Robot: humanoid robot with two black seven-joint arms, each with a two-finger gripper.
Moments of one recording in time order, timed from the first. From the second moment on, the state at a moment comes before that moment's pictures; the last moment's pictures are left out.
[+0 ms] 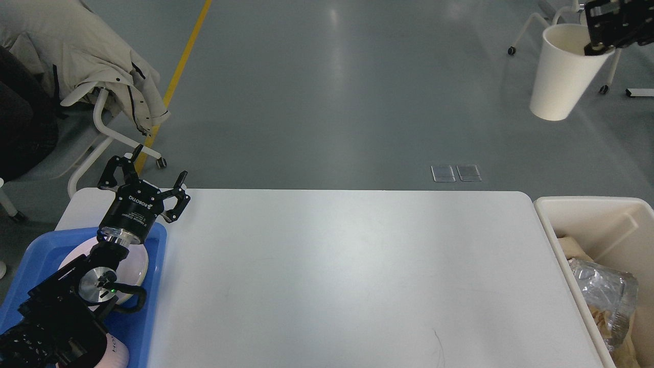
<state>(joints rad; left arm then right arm) -0.60 0.26 -0.79 -0.39 -0.03 -0.74 -0.44 2.20 -0.59 -1.29 0.87 -0.56 0.81 0.11</state>
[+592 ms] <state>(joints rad) -0.60 0.26 -0.79 -0.39 -0.03 -0.74 -0.44 0.70 -0.54 -1.17 0.09 -0.15 0.14 0.16</state>
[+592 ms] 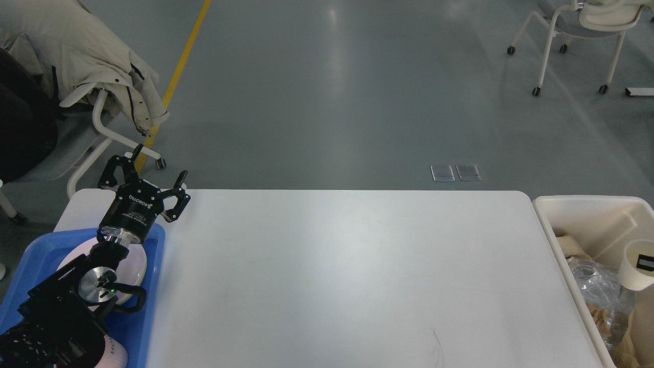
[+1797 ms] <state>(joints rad) -0.60 0.26 -0.79 -0.39 -0.03 -0.74 -0.44 1.21 -0.30 0.34 0.36 0.32 0.14 0.17</state>
